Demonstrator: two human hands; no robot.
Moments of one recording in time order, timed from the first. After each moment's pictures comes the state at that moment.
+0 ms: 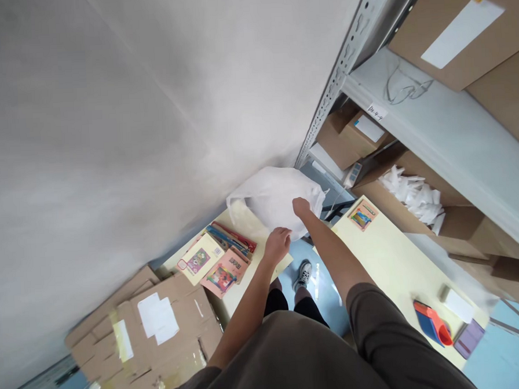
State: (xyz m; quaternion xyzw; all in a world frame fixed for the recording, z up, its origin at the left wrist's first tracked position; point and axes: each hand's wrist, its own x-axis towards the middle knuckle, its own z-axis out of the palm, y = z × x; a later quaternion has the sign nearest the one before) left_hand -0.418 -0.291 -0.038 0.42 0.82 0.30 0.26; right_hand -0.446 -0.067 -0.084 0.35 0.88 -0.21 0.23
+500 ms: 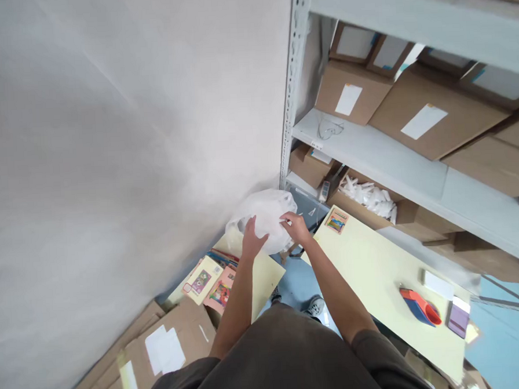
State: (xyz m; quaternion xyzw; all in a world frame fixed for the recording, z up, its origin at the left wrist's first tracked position) left_hand -0.496 -0.293 0.032 0.32 0.85 0.40 0.15; right_hand -0.360 -0.106 0.101 0.24 0.85 -0.44 -0.19
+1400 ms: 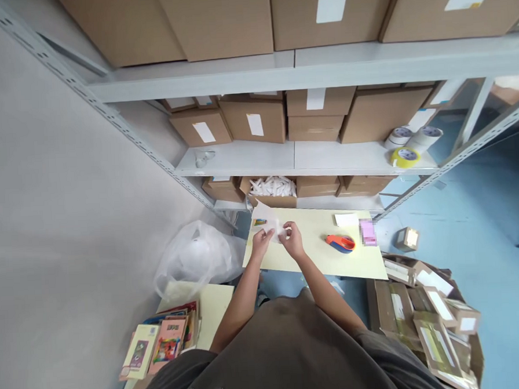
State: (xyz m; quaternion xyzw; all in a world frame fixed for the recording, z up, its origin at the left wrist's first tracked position) left_hand -0.167 -0.100 0.103 0.42 0.65 0.49 0.41; right_hand -0.007 -0.079 0.112 0.49 0.56 -0.48 -0.47
